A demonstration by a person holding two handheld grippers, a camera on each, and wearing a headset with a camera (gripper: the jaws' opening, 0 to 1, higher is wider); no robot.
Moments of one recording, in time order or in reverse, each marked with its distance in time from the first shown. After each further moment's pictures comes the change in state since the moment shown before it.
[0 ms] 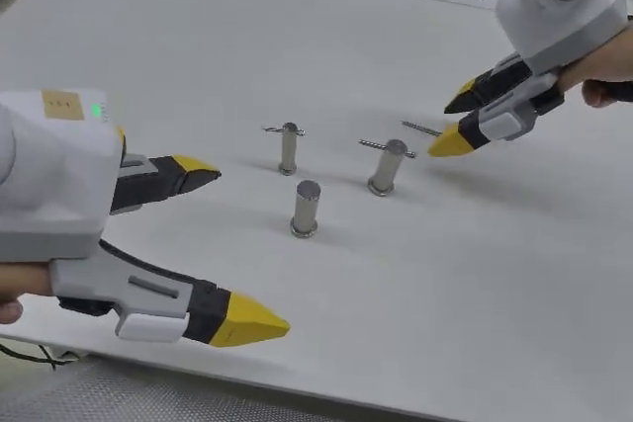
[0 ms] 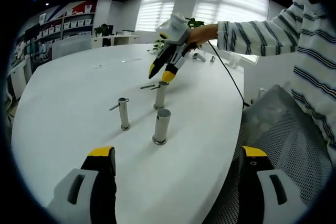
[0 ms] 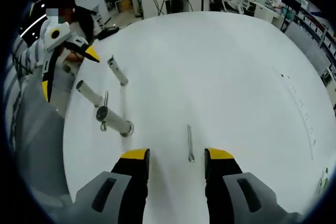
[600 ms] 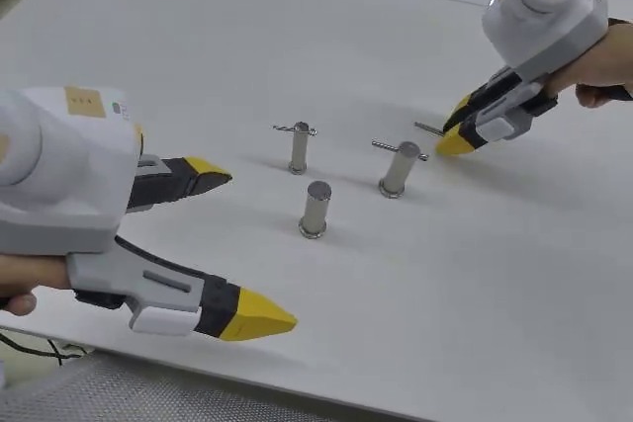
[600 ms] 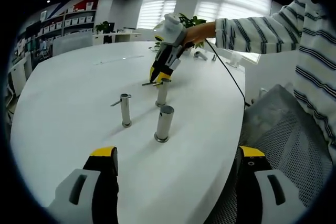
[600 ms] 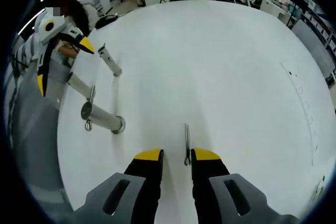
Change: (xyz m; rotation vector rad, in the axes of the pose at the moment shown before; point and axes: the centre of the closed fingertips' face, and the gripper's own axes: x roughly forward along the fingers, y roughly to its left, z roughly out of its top) left arm 0.003 0.003 -0.004 -0.015 0.016 0.004; right arm 0.012 -0.008 -0.008 -0.042 0.084 0.004
